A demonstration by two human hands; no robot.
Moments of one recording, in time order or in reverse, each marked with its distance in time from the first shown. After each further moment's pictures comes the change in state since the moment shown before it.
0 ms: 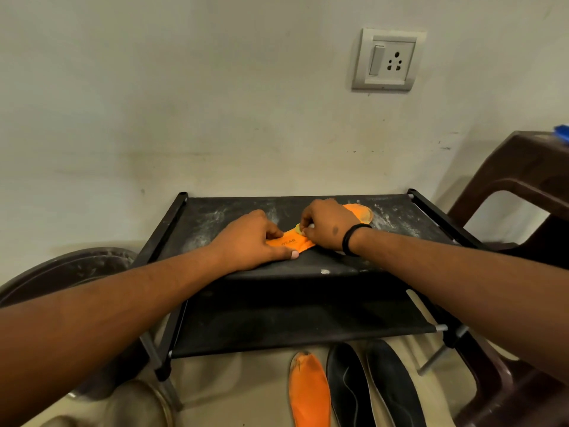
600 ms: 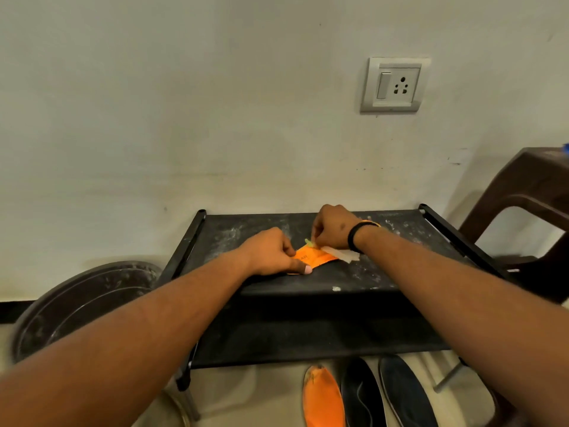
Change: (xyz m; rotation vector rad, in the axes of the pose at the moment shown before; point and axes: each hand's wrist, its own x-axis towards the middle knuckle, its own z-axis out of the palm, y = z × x) left_hand 0.019 -0.007 0.003 -0.173 -0.110 -0.184; right_hand 0.020 -0.004 -0.020 0.078 -0.109 0.064
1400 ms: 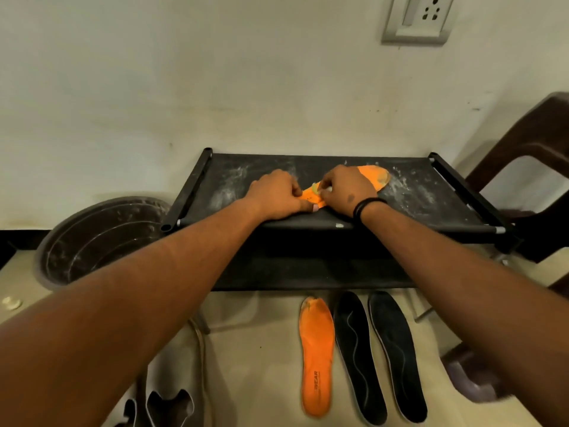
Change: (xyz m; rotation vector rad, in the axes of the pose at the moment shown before) left_hand -0.017 0.014 0.011 0.071 0.137 -0.034; right_hand -0.035 0.000 0.035 0.000 0.206 0.049
